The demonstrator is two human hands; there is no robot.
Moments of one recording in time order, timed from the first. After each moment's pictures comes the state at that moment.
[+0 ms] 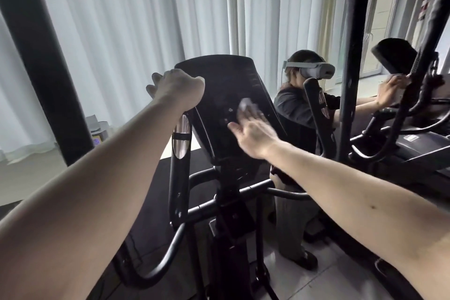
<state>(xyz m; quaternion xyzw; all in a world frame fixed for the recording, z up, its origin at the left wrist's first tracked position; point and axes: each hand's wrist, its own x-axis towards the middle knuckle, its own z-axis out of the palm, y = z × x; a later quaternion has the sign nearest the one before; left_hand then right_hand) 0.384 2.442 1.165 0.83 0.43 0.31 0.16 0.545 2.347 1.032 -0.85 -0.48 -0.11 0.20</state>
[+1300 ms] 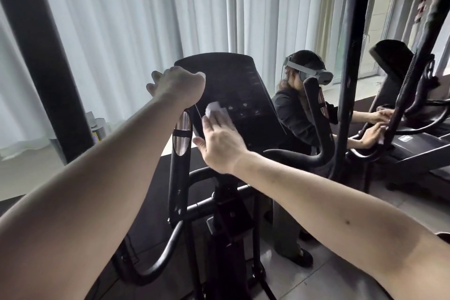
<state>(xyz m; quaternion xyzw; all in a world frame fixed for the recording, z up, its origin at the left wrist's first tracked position) 0.381 2.436 1.165 0.82 0.43 0.32 0.20 0.472 2.382 1.026 -0.83 -0.52 -0.16 0.11</state>
